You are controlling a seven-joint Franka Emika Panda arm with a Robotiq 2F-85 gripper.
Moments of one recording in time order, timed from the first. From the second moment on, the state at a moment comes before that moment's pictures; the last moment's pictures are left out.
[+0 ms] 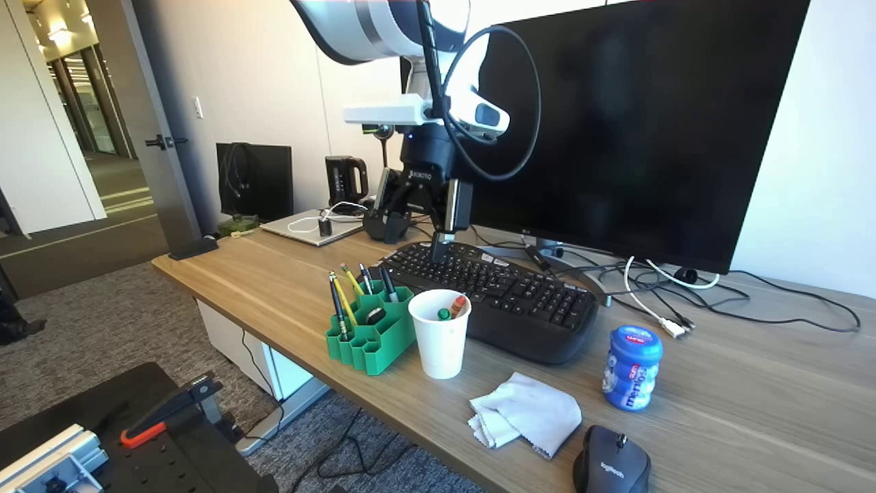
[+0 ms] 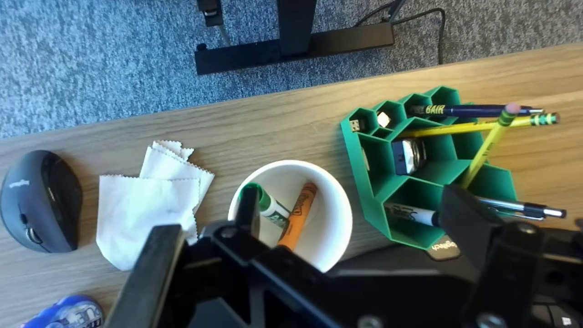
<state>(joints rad) -0.01 0.50 -0.03 -1.70 0.01 1.87 0.05</state>
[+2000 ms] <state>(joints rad) -0.02 0.41 -0.02 -1.81 -0.03 2.10 -0.19</state>
